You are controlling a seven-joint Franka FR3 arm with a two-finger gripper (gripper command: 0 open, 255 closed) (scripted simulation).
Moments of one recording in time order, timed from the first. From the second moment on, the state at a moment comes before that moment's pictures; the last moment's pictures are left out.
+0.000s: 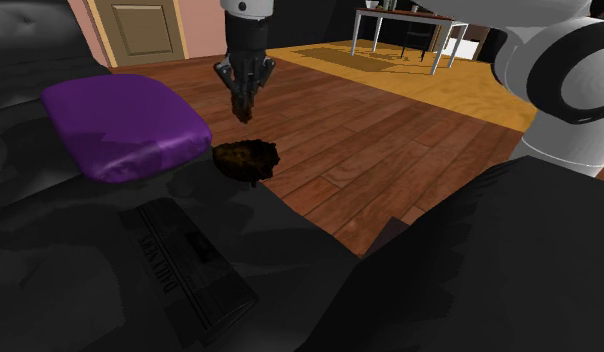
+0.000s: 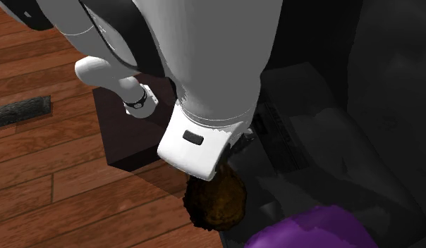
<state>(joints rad) -0.10 0.02 0.51 -1.47 -0.09 1.62 0.51</state>
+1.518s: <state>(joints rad) -0.12 0.04 0.50 -1.66 -0.09 1.82 0.49</state>
